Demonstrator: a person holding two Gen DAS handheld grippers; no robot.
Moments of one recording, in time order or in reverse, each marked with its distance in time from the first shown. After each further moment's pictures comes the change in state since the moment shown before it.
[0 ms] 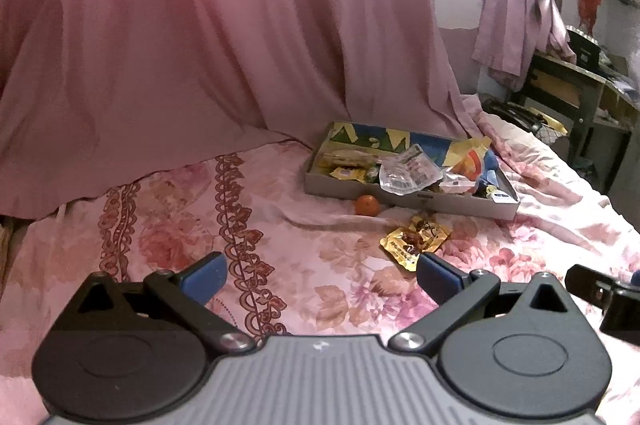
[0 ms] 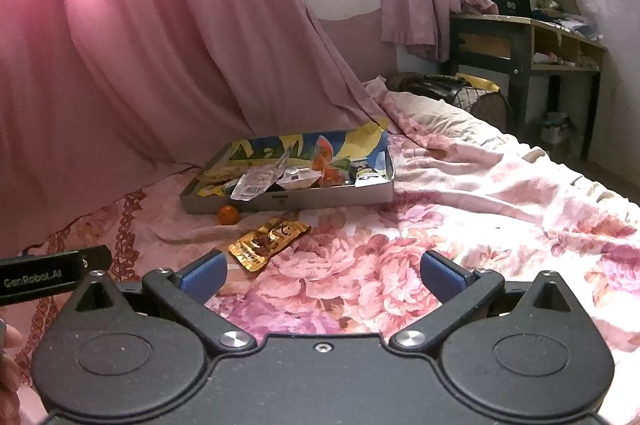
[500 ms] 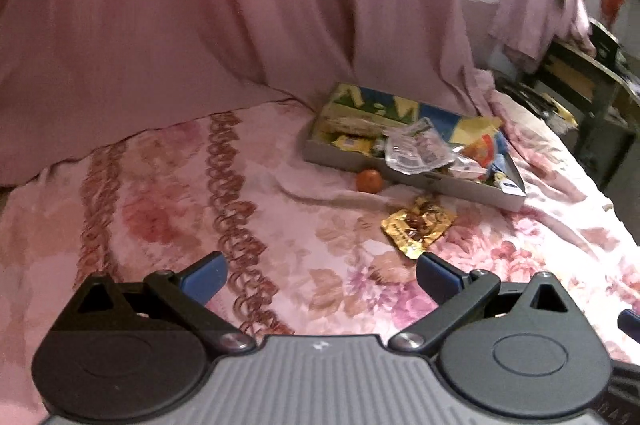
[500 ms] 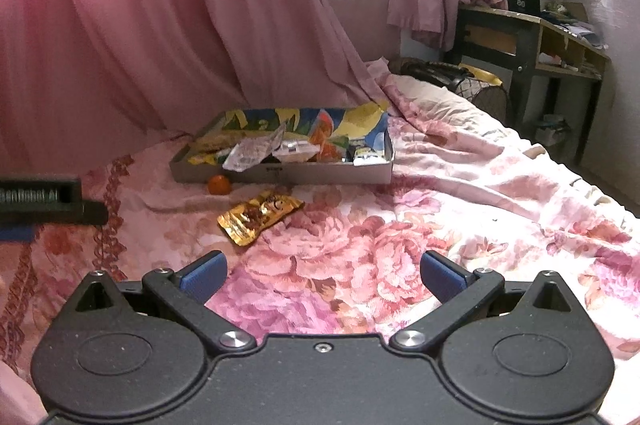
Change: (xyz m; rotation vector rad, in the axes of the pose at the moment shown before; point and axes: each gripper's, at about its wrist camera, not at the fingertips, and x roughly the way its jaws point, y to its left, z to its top) left arm 0.039 0.011 0.021 -0.053 0.159 -0.036; right arm 0.020 0.012 -0.009 -0.088 0.067 -0.042
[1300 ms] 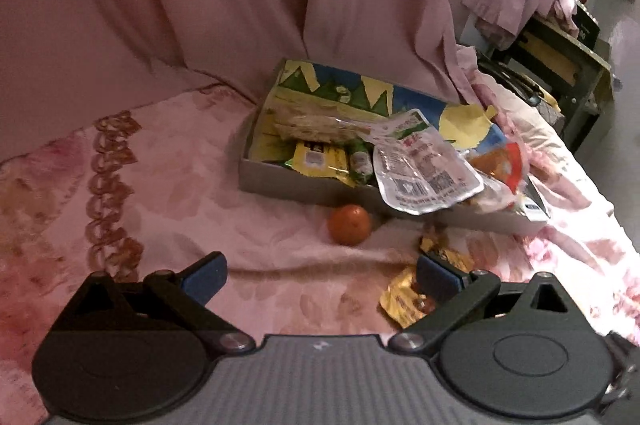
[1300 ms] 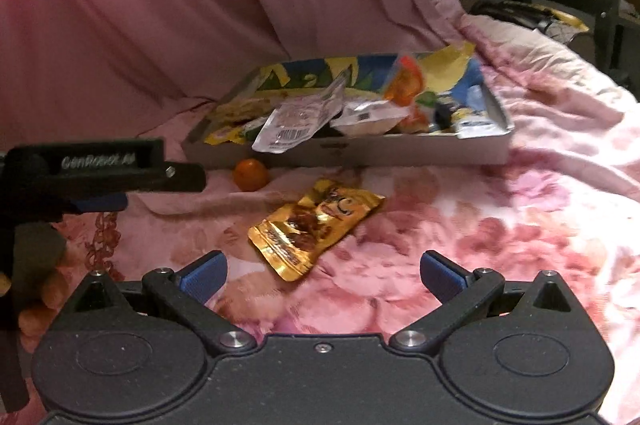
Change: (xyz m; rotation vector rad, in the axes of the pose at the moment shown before) left arm 0.163 0.010 0.055 0.033 0.076 -0.208; right arm 0.156 0.038 0.026 0.042 0.146 0.174
